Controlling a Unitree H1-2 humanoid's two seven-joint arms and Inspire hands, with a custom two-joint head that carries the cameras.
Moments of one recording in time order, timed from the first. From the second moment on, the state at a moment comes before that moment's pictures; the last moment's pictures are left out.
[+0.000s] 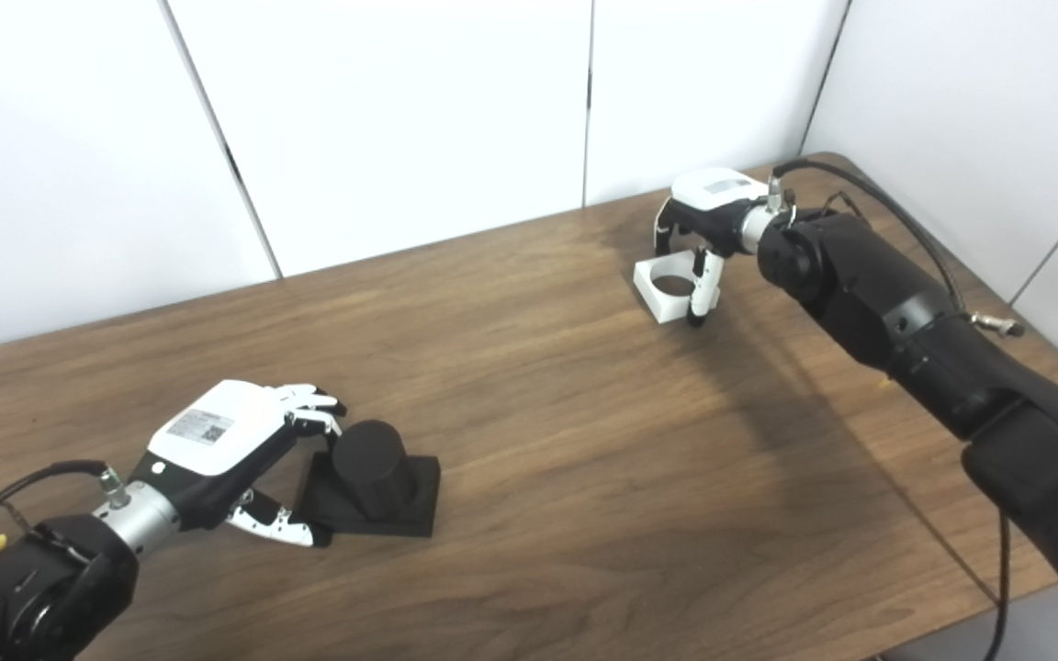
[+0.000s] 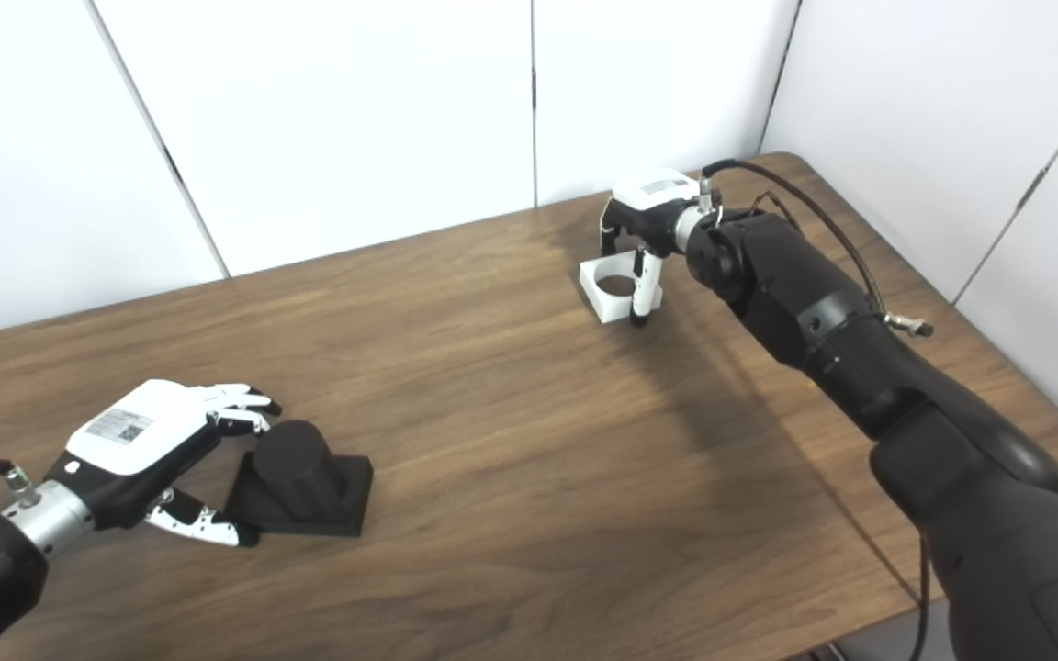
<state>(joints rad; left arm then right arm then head) -0.43 0.56 -0.53 0.08 0.74 -0.32 -0.30 -0.63 -0.68 0.38 0.42 -0.77 0.15 0.34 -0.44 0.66</state>
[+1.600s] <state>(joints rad) -0.45 0.52 -0.55 0.03 0.76 -0.20 -0.40 -0.55 -0.65 0.25 0.15 -0.64 0.03 0.32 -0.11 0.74</state>
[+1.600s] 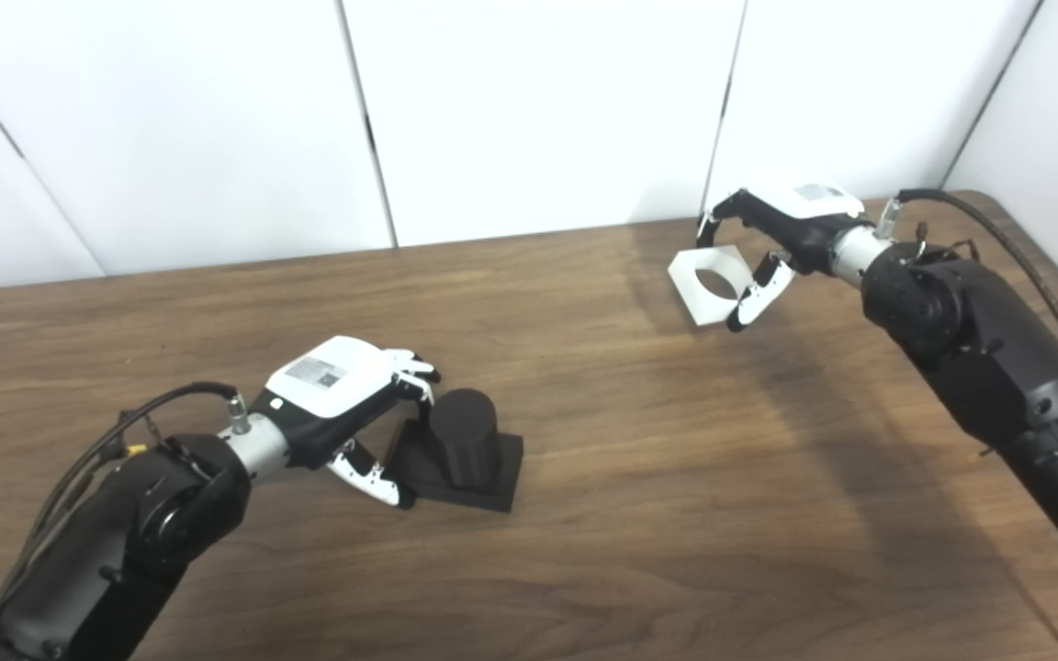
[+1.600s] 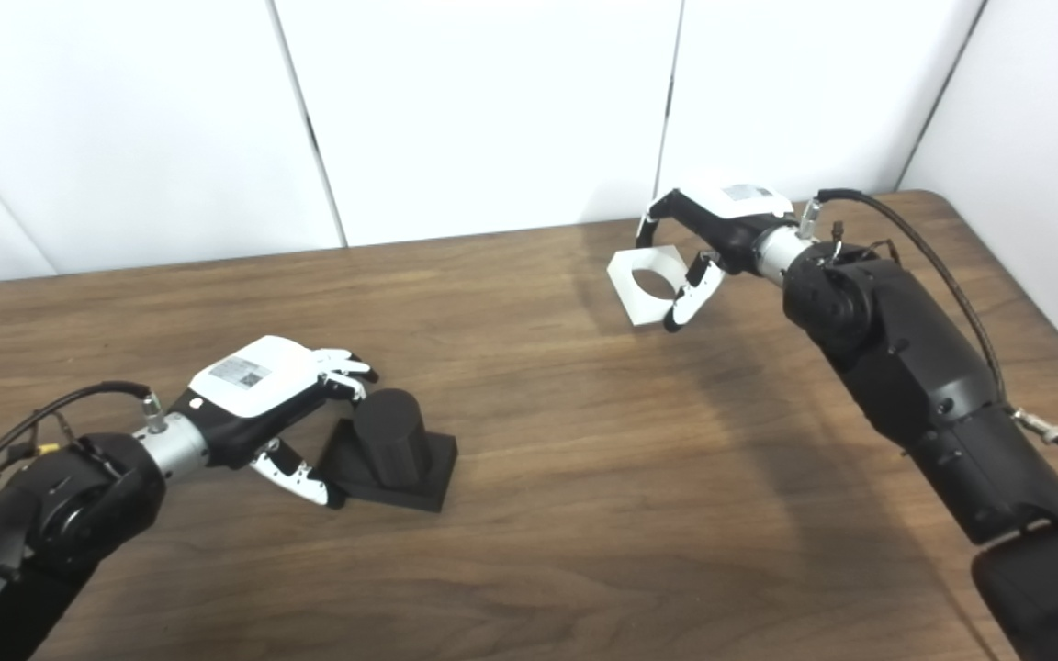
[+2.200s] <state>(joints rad) -0.46 0.50 -0.55 0.04 0.77 -0.20 -0.40 -0.59 -0.59 0.28 -0.05 -0.59 -0.03 0.43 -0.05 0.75</state>
